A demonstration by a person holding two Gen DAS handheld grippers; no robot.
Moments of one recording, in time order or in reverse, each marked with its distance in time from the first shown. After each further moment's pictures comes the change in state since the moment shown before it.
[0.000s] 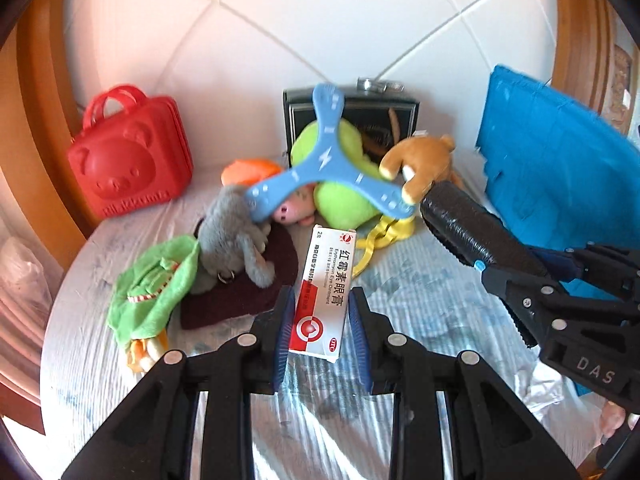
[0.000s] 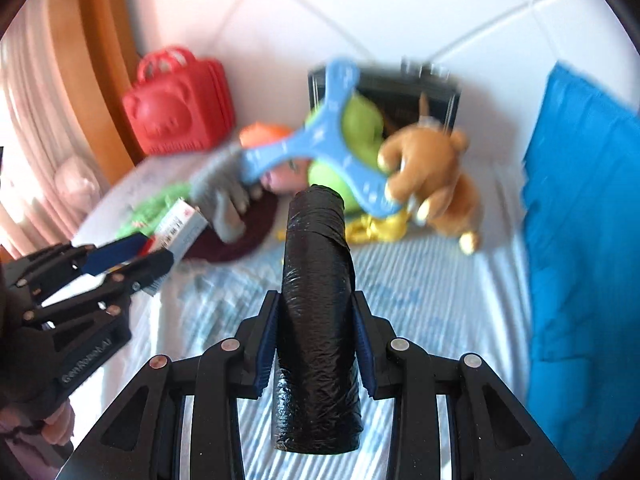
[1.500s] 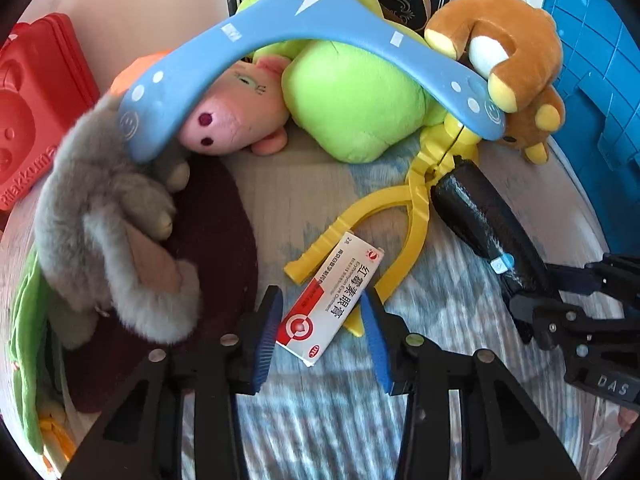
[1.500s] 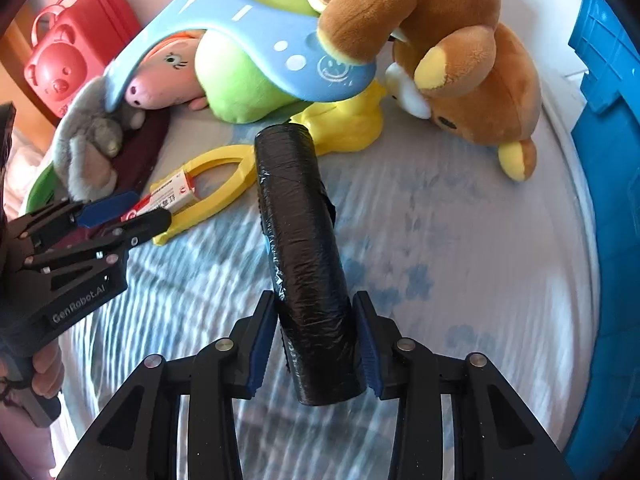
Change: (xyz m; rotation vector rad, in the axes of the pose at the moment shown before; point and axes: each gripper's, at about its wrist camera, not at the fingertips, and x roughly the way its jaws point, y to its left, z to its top) left arm 0.226 0.004 -0.010 0.067 0.319 -0.101; right arm 0.187 -0.085 -0.017 0.119 0.355 -0.016
